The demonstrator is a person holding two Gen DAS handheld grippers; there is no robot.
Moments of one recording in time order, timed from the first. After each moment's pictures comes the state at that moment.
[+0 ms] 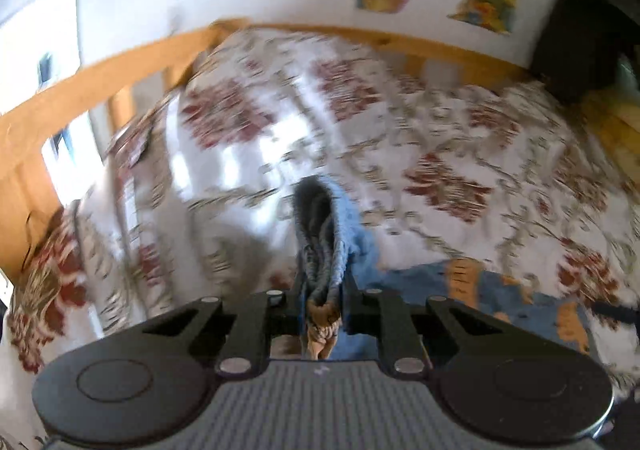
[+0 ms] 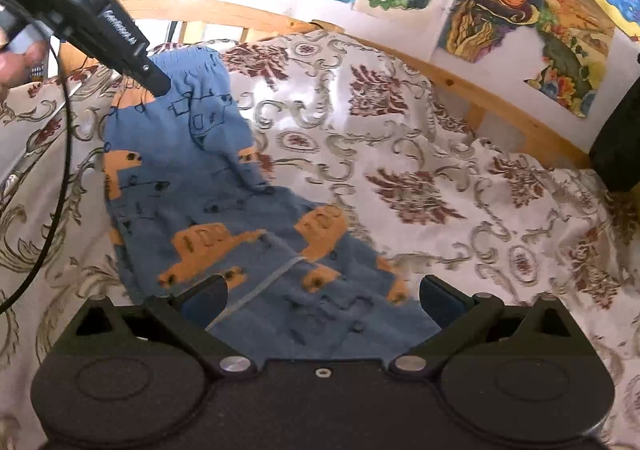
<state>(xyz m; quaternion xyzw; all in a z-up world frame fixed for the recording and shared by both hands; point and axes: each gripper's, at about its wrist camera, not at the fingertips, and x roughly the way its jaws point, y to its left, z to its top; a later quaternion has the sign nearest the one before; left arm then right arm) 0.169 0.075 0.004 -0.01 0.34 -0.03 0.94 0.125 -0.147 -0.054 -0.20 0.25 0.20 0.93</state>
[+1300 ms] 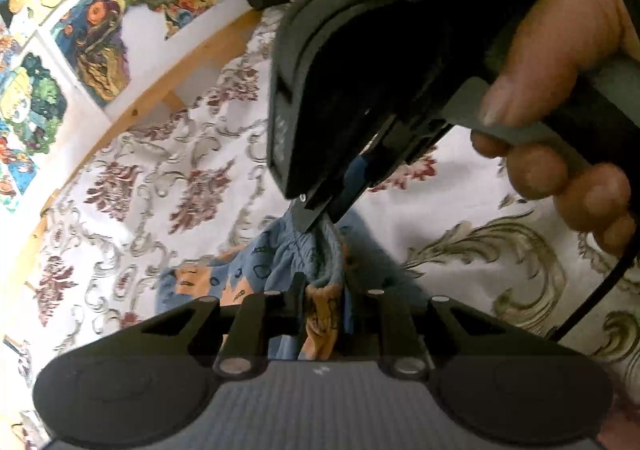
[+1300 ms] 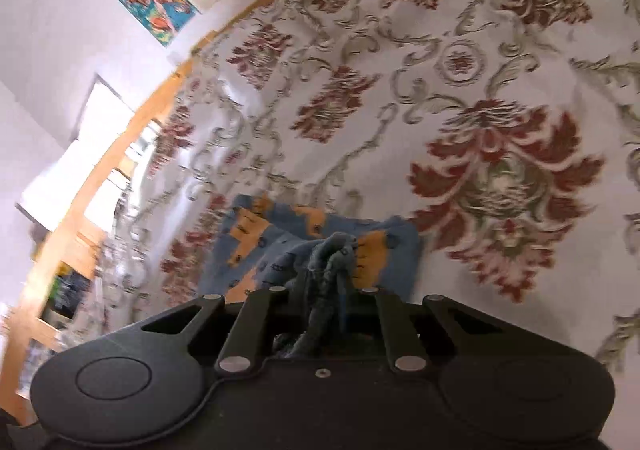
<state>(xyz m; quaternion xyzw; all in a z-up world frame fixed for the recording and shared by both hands) 0.087 -0.240 -0.088 0.34 0.30 -0.17 0.88 0.182 -0.333 -0.057 0.22 0.43 0.20 0.85</state>
